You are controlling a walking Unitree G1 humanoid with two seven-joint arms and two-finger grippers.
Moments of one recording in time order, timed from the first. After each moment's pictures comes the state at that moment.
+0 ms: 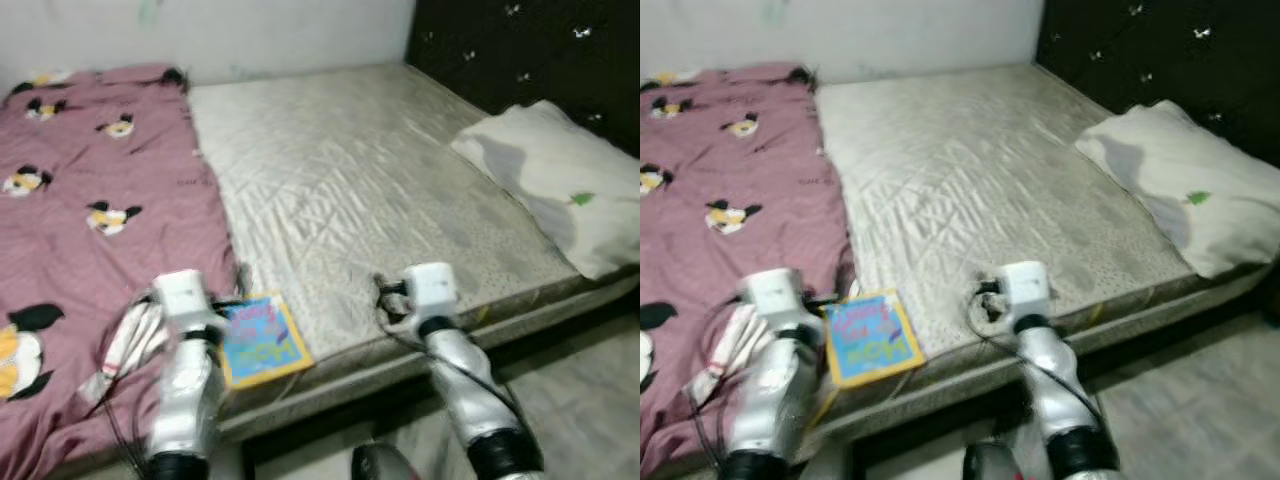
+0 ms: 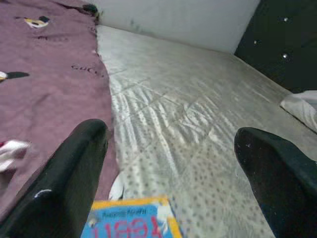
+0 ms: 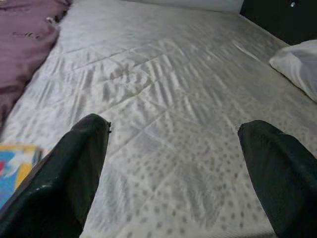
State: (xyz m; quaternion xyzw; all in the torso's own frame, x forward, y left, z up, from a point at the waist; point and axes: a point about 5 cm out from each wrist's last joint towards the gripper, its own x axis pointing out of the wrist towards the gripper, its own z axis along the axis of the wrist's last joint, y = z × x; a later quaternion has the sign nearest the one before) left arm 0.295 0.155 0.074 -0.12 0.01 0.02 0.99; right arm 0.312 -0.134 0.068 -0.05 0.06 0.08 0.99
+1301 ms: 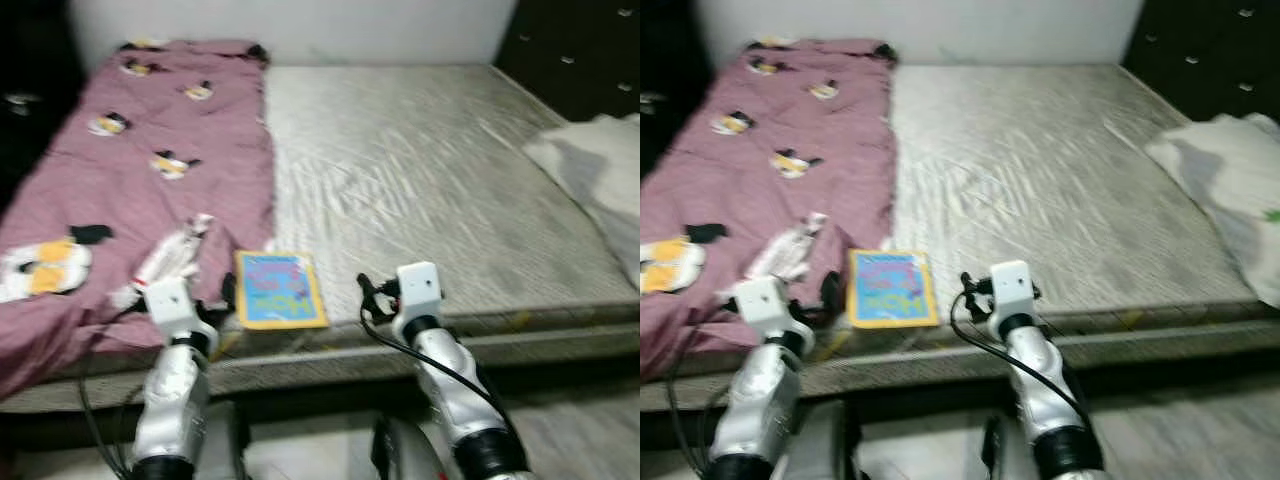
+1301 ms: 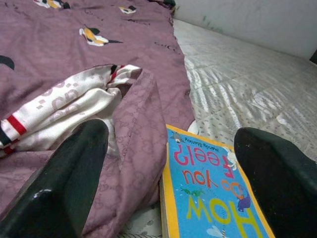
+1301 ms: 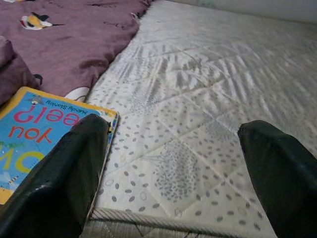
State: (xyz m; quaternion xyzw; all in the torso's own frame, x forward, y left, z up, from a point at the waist) left arm 0.293 0.174 0.066 -0.12 0.03 0.05 0.99; right arm 0.315 -0.115 0.074 -0.05 0.05 0.12 0.99
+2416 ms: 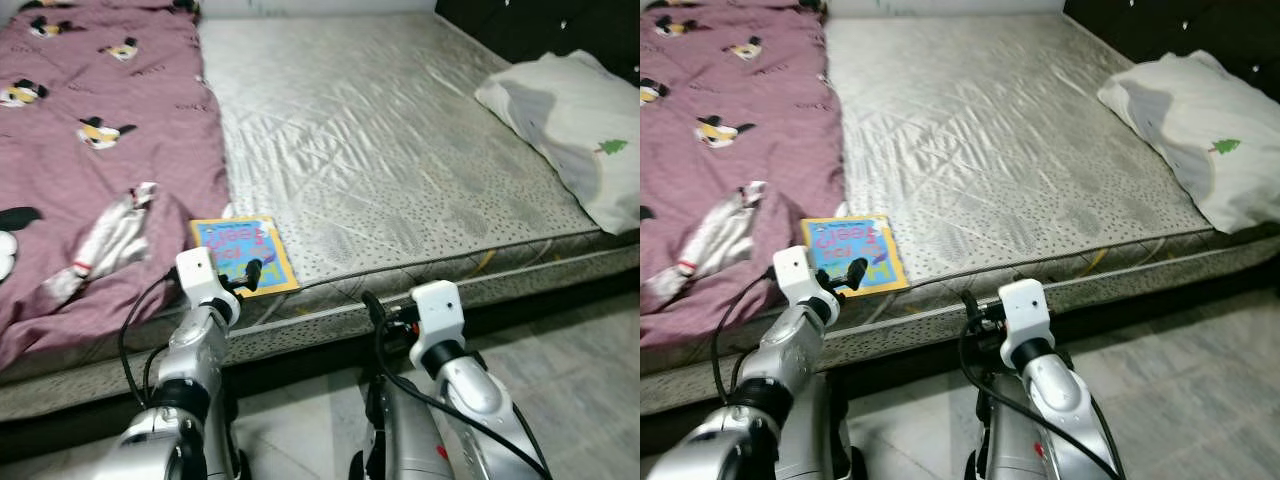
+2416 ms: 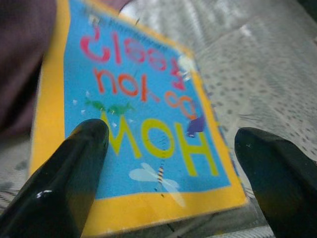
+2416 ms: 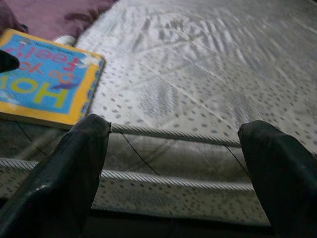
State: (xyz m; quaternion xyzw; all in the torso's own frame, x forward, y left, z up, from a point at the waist) left arm 0.343 0.162 0.059 -0.22 0.14 0.01 0.97; right arm 0.263 -0.130 0.094 -0.06 0.04 0.15 0.99
